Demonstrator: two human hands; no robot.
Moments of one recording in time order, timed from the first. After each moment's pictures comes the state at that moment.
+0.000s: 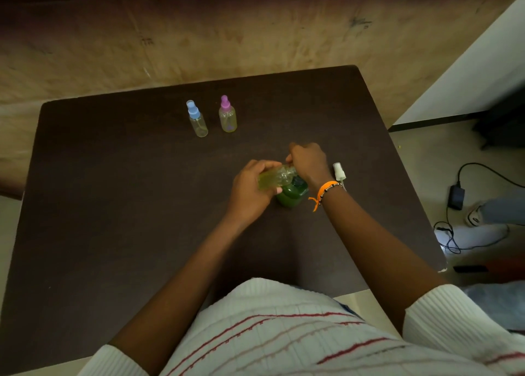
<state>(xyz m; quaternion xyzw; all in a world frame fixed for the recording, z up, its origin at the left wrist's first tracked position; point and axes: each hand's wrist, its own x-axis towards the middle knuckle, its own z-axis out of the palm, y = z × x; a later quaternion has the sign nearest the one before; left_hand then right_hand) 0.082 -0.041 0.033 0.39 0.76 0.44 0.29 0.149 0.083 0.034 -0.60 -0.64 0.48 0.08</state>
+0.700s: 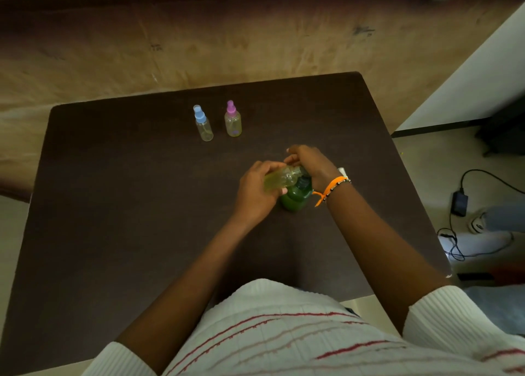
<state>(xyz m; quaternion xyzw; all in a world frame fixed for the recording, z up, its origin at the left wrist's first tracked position) 0.081 -0.039 0.038 0.38 0.76 0.44 0.28 0.141 0.088 0.035 -0.56 -0.54 0.62 0.06</state>
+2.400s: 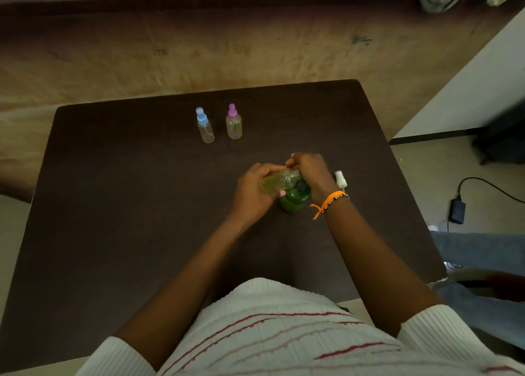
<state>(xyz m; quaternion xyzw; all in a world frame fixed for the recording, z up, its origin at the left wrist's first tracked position) 0.080 -0.043 0.038 0.39 0.74 0.46 0.29 0.152 0.075 0.035 -0.57 -0.57 0.58 0.12</state>
